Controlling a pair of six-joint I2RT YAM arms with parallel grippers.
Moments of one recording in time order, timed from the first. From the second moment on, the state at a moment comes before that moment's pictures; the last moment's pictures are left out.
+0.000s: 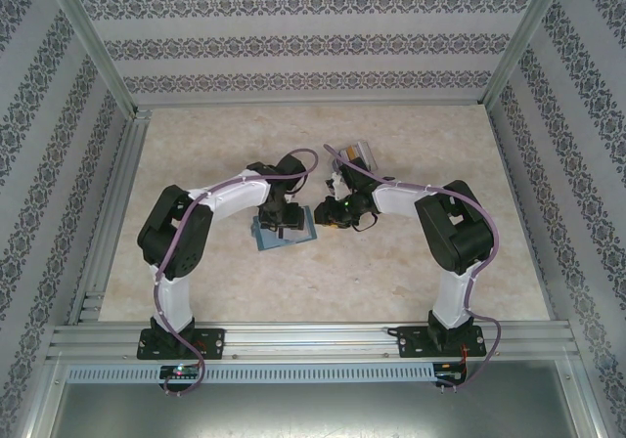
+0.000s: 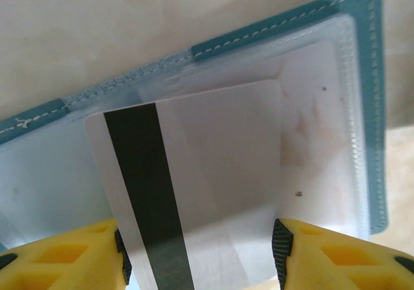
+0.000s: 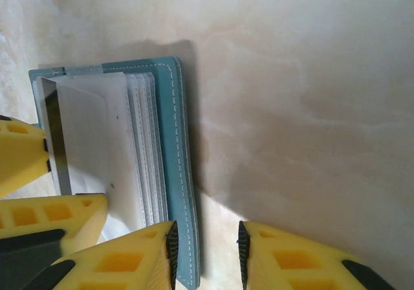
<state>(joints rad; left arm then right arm) -0.58 1.95 1.35 -0.85 0.10 -0.53 0.48 1.89 1.07 -0.29 -0.58 0.52</state>
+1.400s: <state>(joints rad) -0.37 1.50 0.97 -0.58 0.18 -0.64 0.55 1.81 1.17 -0.43 -0.48 0.45</state>
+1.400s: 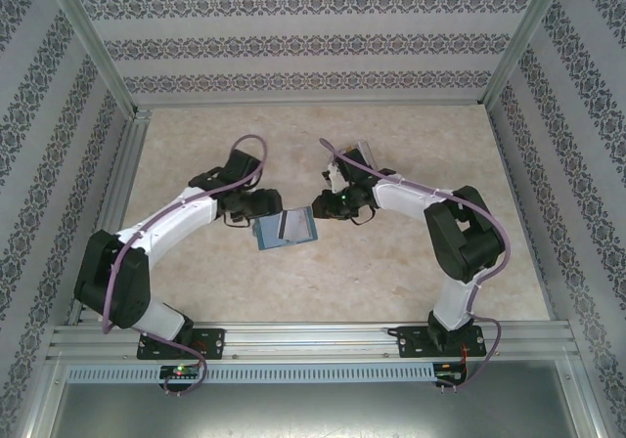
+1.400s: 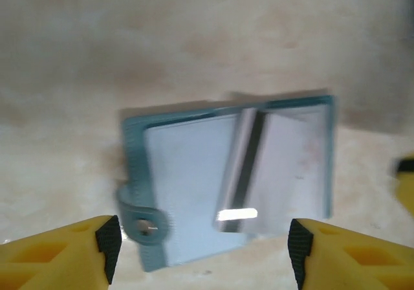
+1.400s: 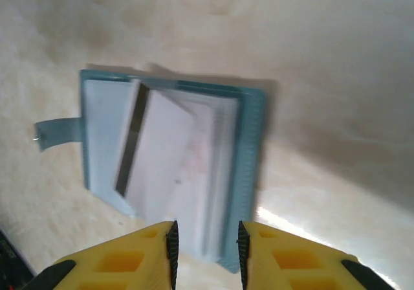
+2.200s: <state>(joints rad) -0.27 1.55 0.75 -0.35 0.30 -0.71 0.80 2.11 1.55 -0.55 -0.46 0.46</state>
